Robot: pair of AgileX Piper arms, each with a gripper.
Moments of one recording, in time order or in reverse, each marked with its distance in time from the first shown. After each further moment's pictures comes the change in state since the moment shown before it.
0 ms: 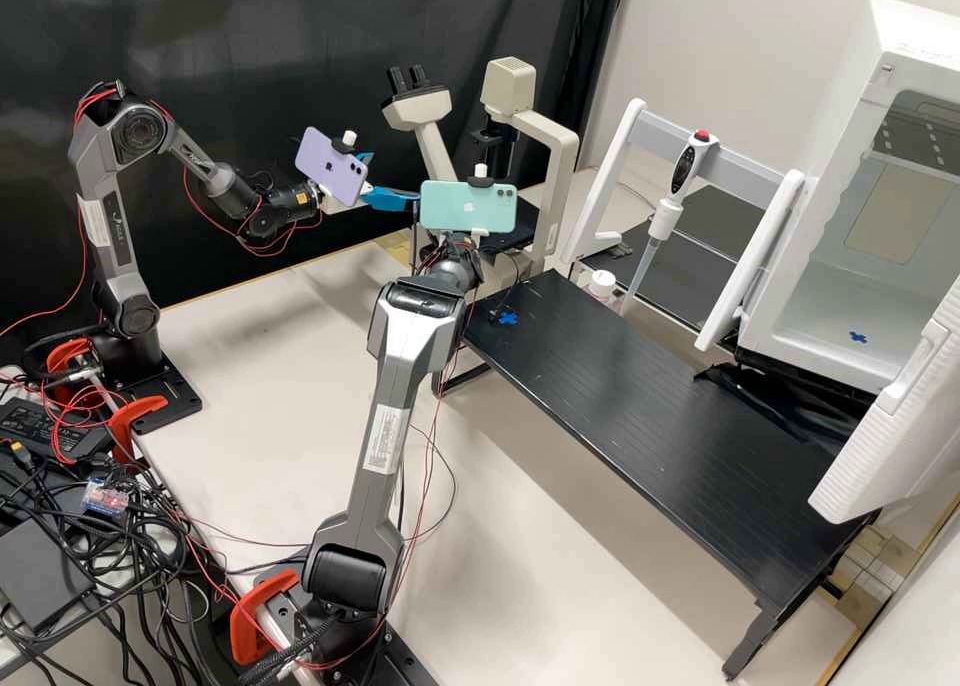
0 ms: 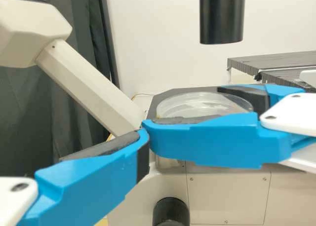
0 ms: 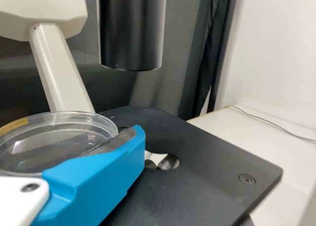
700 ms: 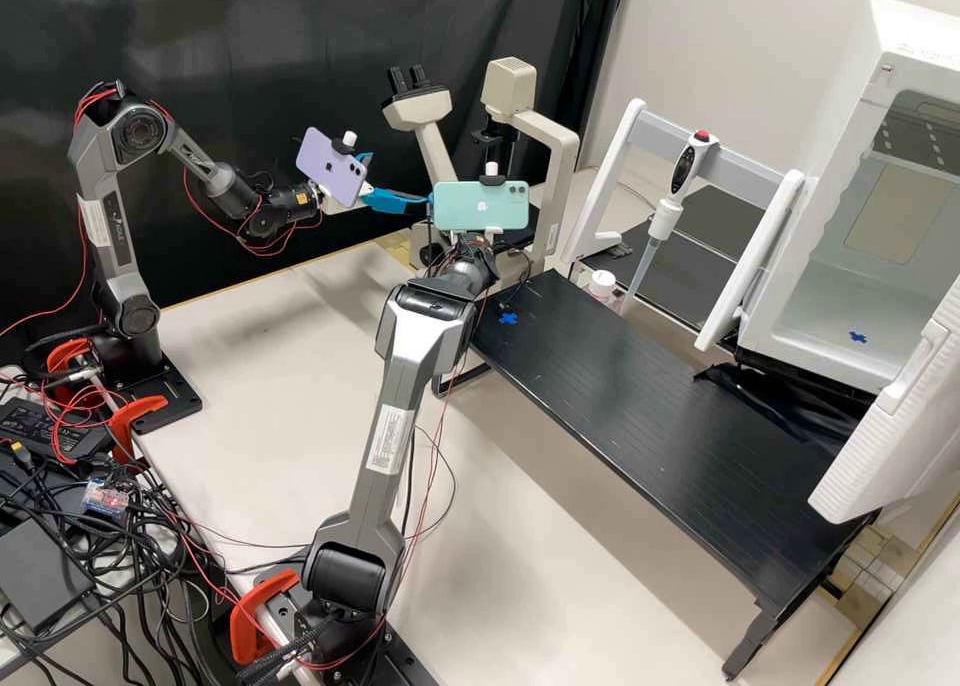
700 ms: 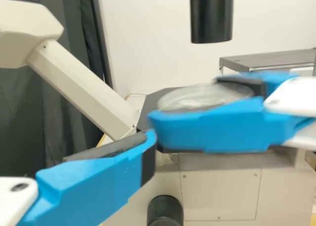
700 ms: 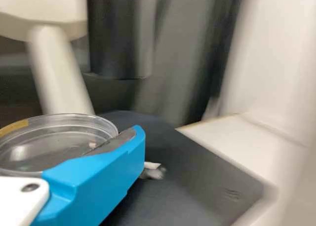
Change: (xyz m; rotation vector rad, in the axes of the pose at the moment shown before) left arm 0.000 0.000 0.001 0.007 -0.008 -0.001; right arm -0.014 0.026 0.017 -0.046 -0.048 0.020
